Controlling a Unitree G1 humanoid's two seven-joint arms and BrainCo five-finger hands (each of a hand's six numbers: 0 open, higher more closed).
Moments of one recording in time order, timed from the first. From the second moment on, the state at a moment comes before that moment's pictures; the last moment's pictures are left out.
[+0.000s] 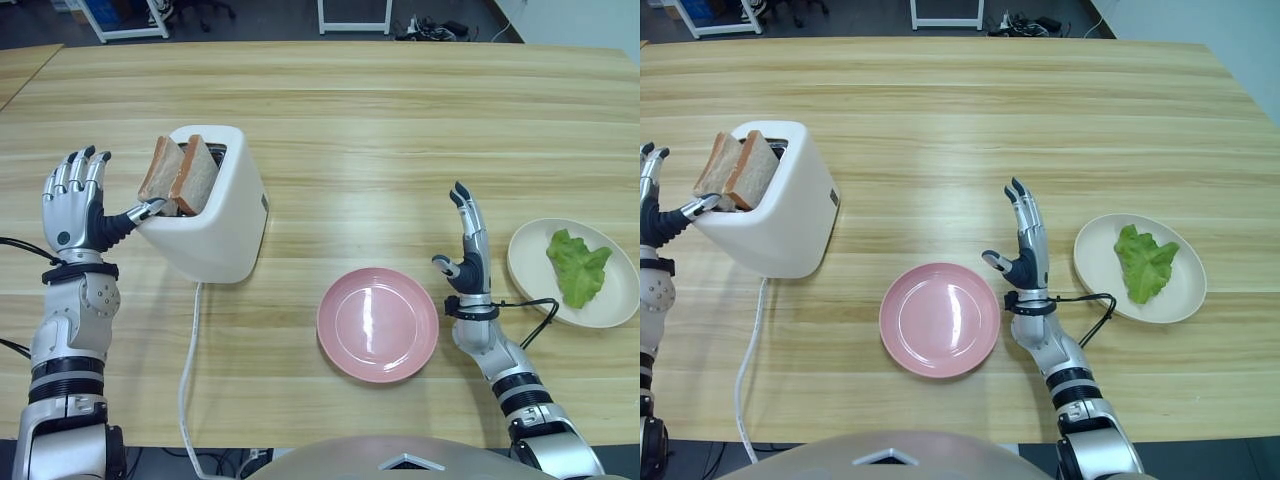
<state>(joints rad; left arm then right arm) -0.19 0.77 0.18 0.48 0.75 -0.23 0.39 -0.16 -0.24 0.15 0.51 -0.67 -0.75 -0.71</state>
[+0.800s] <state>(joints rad) -0.28 0.74 0.16 0.39 0.71 -0.23 0.77 -0.16 -0.23 0.17 0.55 -0.67 -0.71 -0.77</state>
